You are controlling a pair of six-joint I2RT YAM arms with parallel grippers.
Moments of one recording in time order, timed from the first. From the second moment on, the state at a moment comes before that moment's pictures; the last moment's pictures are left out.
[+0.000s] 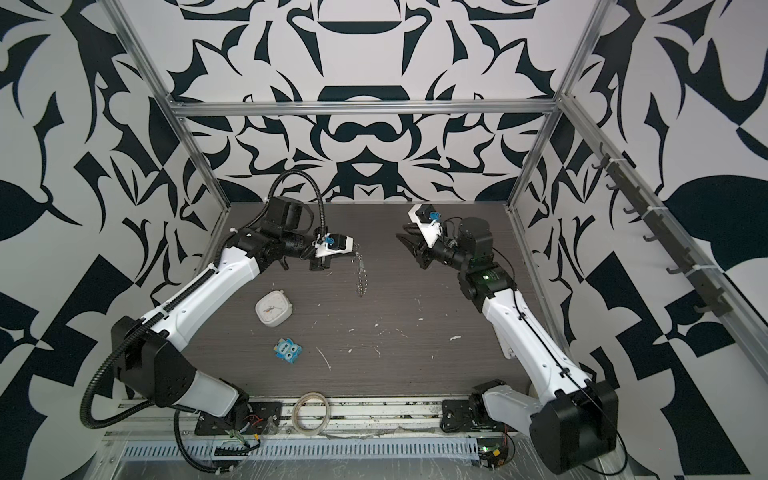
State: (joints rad) left arm -0.48 1.52 1.40 -0.61 0.78 1.14; right arm 0.28 1.18 1.00 -0.04 -0.68 -0.20
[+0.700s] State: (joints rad) left arm -0.47 1.34 1.13 -0.60 0.76 1.50; right arm 0.44 1.35 0.95 -0.07 -0.95 -0.39
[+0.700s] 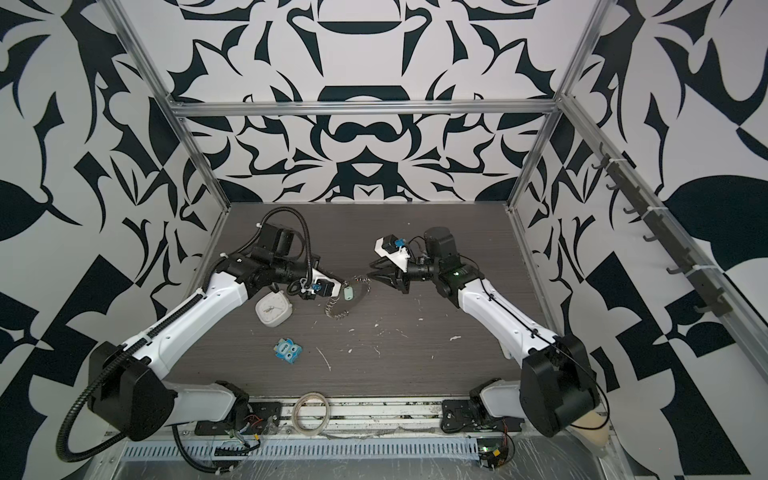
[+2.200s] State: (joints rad) left arm -0.47 1.31 1.09 -0.57 0.81 1.52; right arm 0.62 1.42 0.71 0.47 -0.81 -0.01
